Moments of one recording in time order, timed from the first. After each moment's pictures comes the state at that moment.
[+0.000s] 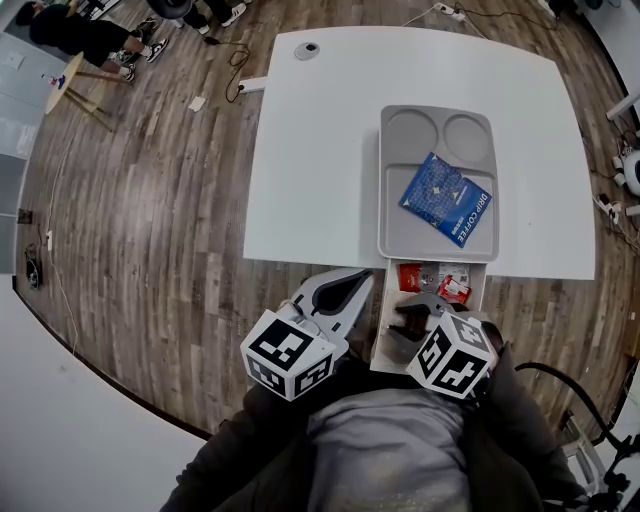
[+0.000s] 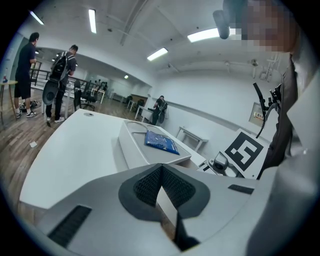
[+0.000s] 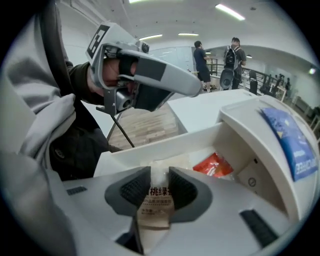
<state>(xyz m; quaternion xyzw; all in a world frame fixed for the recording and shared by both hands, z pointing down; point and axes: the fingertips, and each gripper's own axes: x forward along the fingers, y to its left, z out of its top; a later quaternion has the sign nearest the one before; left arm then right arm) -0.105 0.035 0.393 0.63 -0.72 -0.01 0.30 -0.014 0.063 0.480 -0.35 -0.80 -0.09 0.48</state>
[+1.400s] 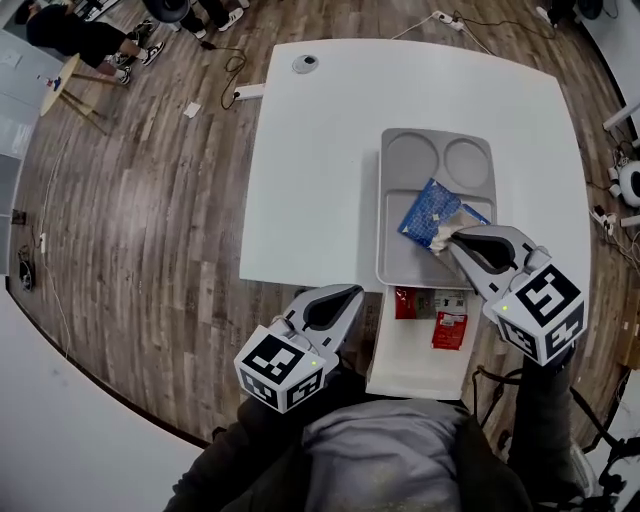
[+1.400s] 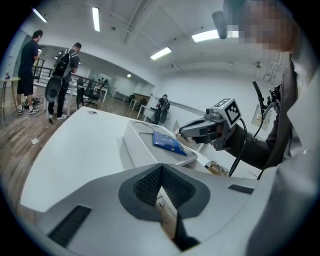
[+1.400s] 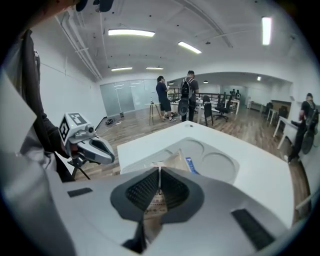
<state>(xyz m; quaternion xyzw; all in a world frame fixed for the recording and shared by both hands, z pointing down) -0.119 0.031 0.397 0.62 -0.72 -0.02 0.31 -0.106 -0.101 0.361 -0.16 -0.92 -0.02 0.36</state>
